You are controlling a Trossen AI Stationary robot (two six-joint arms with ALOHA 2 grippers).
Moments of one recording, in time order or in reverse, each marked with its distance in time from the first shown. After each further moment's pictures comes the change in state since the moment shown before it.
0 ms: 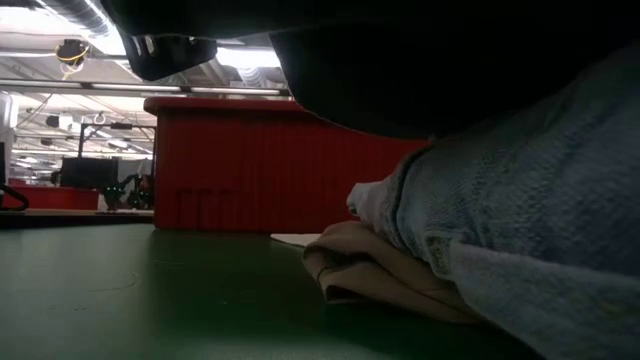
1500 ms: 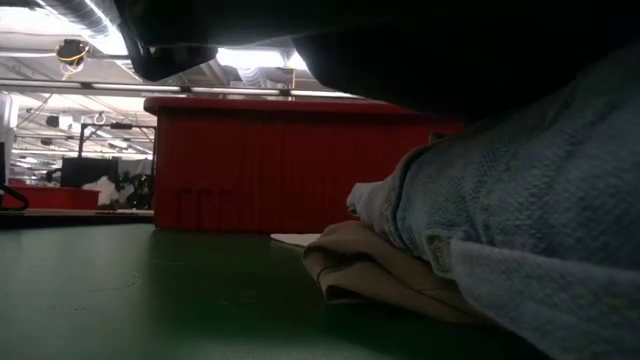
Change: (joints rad) left arm -0.003 0.001 0.000 0.000 -0.030 0.001; right arm 0.068 -0.001 0.013 0.119 0.100 -0.033
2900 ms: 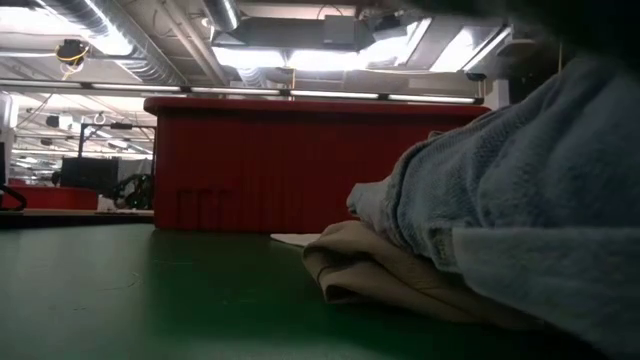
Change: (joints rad) left arm 0.181 0.030 0.521 -0.358 0.064 0.394; right arm 0.294 0.000 0.304 0.250 0.480 0.555
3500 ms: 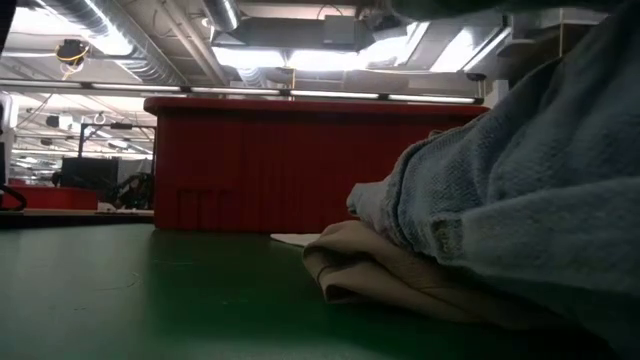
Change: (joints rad) left arm 0.123 0.129 0.000 0.204 0.010 0.177; right arm 0.072 0.043 -0.001 -0.264 0.214 0.346
